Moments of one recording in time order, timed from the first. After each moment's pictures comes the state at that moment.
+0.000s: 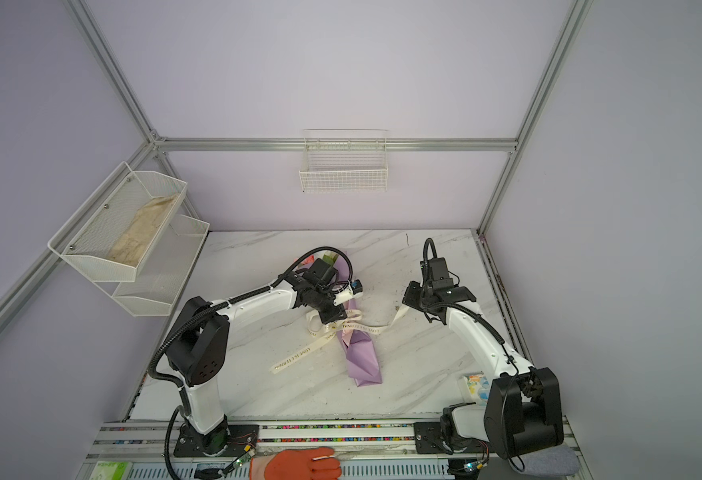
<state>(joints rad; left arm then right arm) -0.65 1.89 1.40 -0.61 0.26 0.47 0.22 1.31 0.97 -0.56 -0.09 0.57</state>
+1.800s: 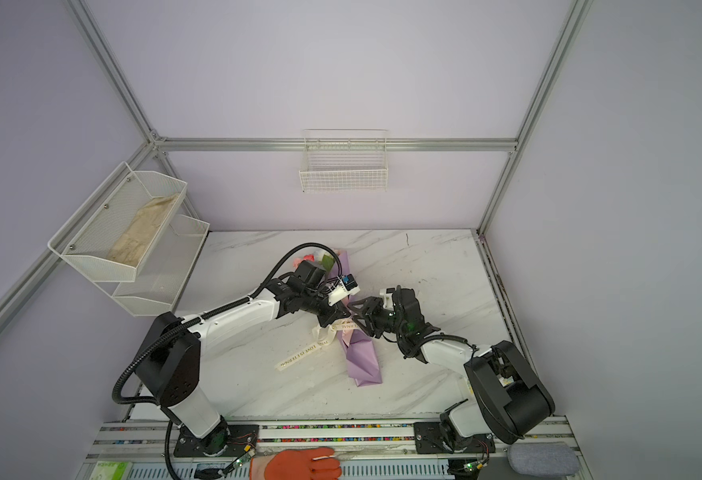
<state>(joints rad) -0.66 1.70 1.25 -0.45 0.48 0.29 0.50 1.43 0.53 0.52 -0.56 1.53</state>
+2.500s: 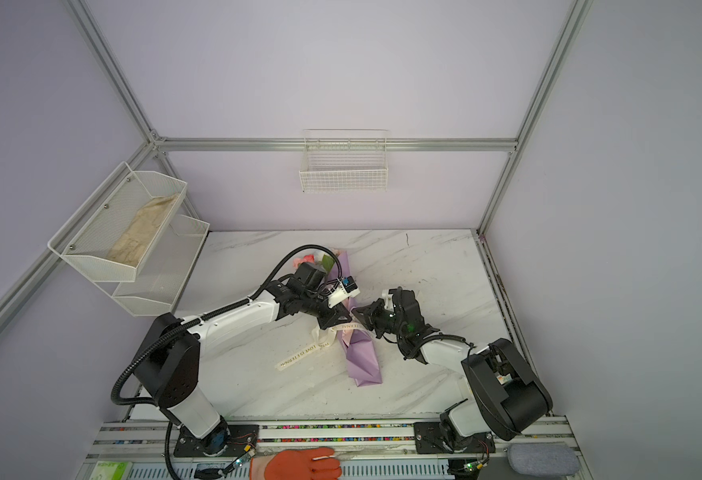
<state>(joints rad) -0.66 1.67 1.22 -0.43 0.49 0.27 0.50 1.42 0.52 0.49 -0.52 1.47</state>
